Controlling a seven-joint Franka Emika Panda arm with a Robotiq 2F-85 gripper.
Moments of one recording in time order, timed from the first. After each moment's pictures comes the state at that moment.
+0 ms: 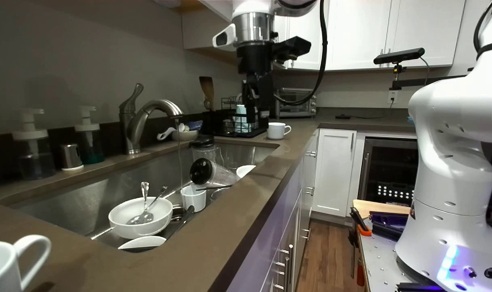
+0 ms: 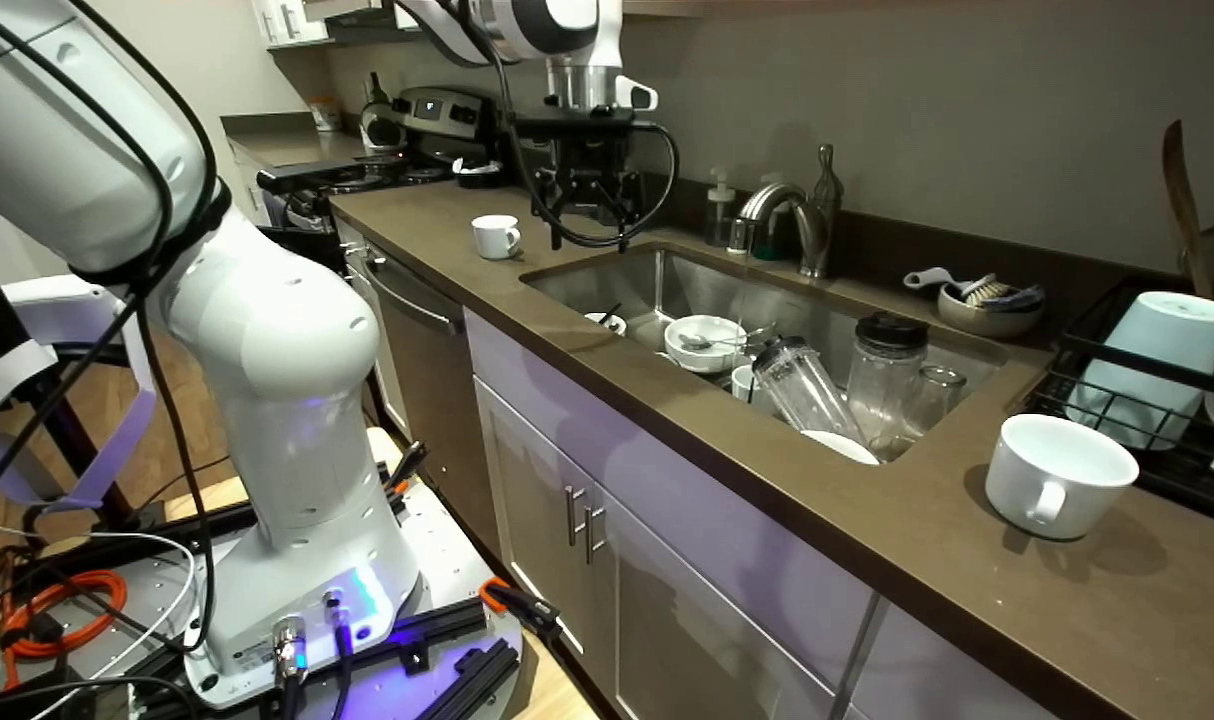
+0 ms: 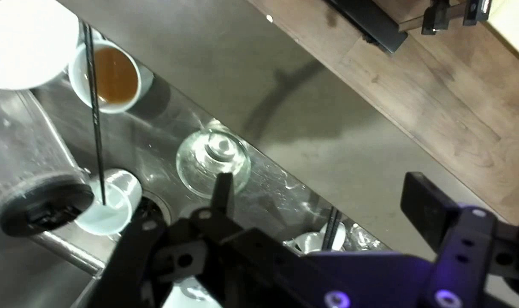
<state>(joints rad) 0.22 -0.44 -0.02 -2.47 -0.07 1.99 -0.41</state>
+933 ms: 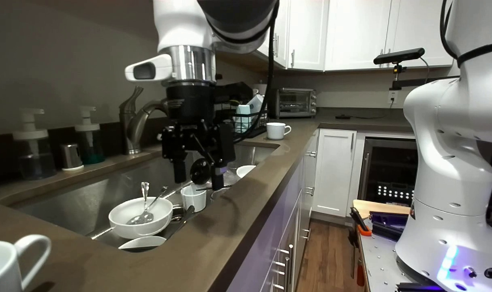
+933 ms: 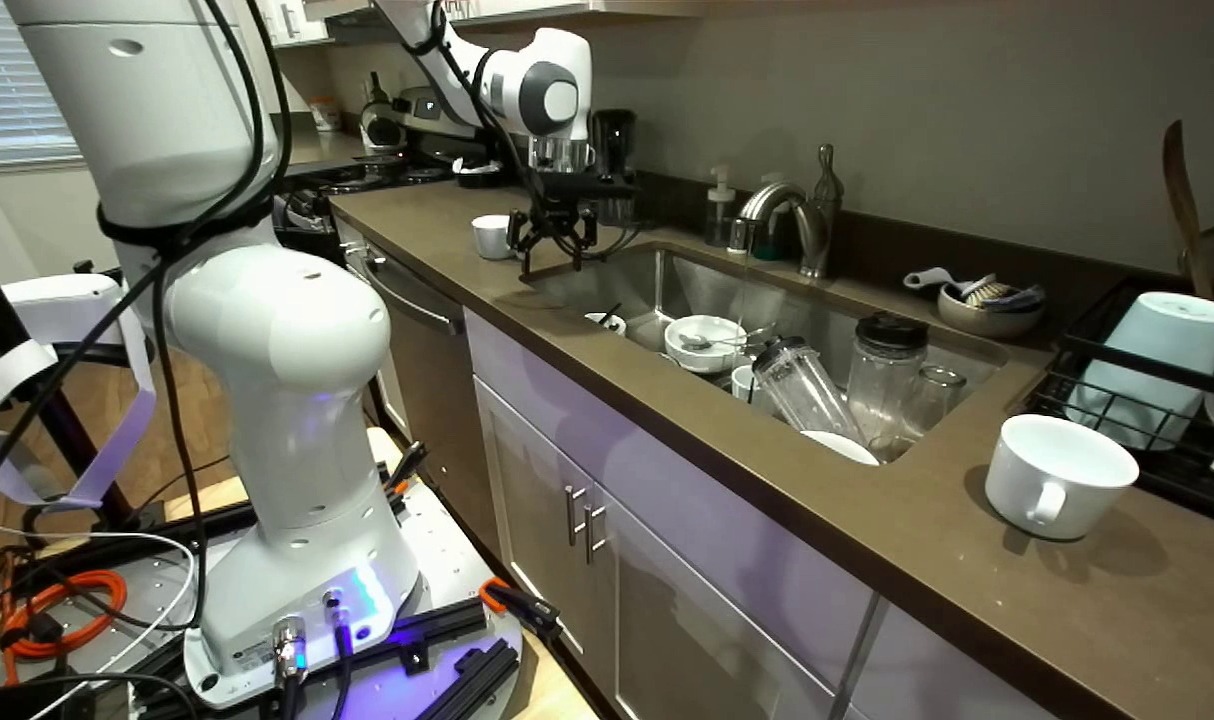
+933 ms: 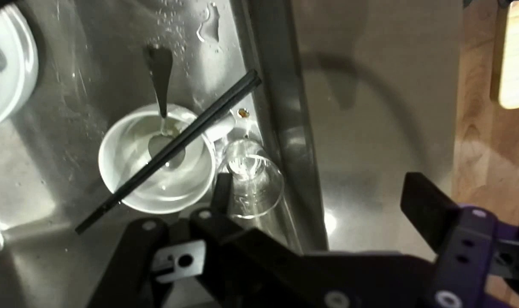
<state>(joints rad) 0.34 -0.03 0.11 -2.28 0.11 2.20 -0.96</state>
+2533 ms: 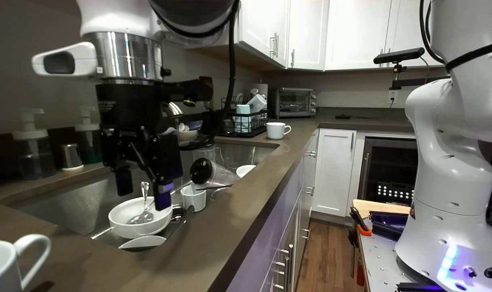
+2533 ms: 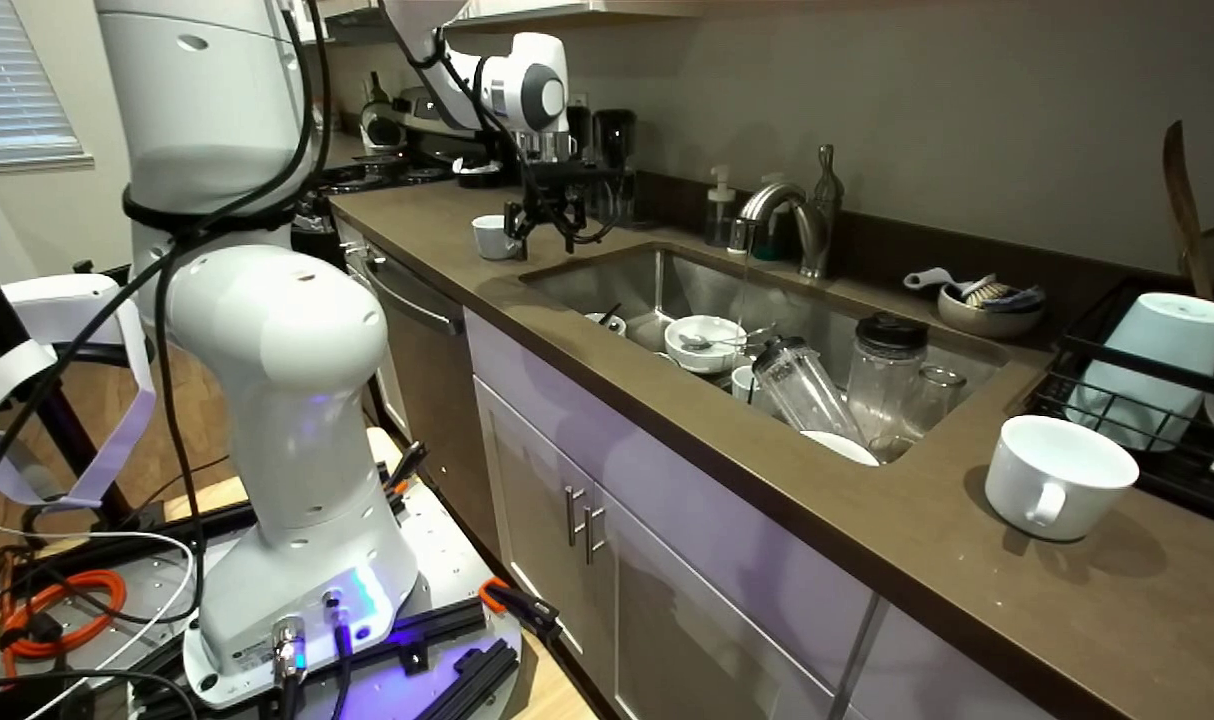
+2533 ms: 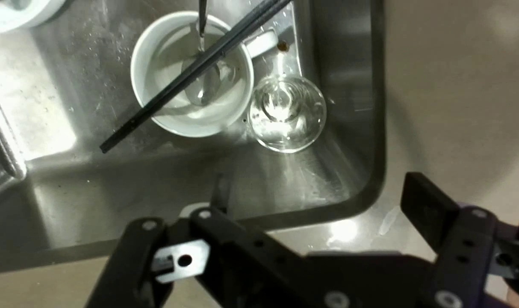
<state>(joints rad) 0.30 0.16 0.27 -2.05 -0.04 2.20 -0.79</state>
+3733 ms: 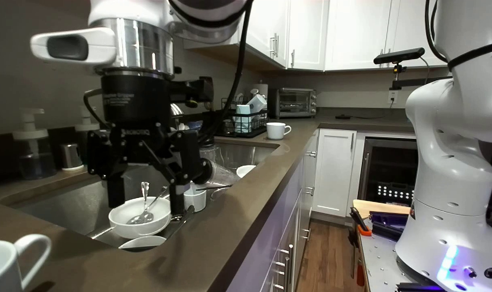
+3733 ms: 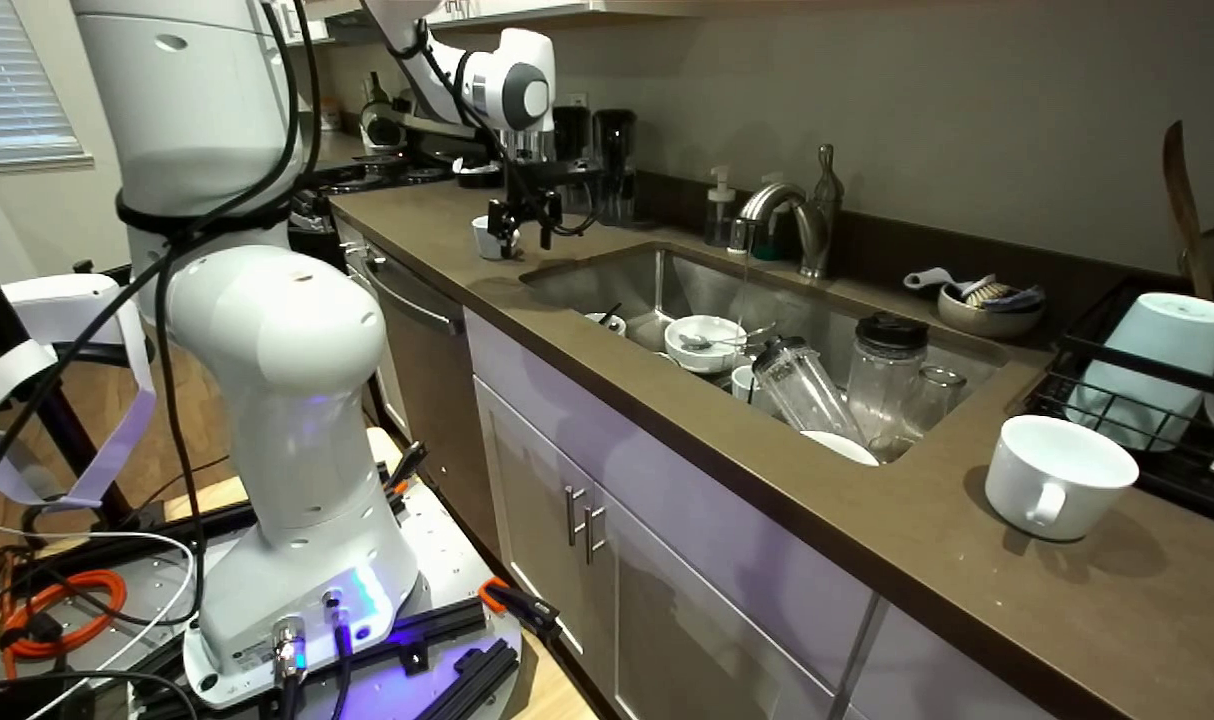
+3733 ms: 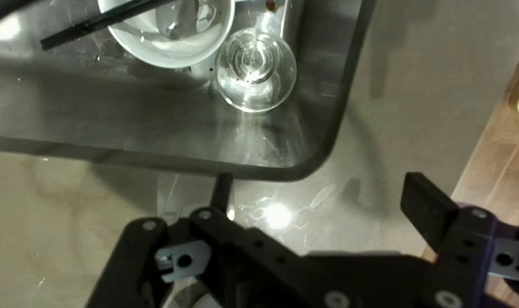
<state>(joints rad) 0.29 0.11 0.33 -2.11 0.07 2.23 -1.13</state>
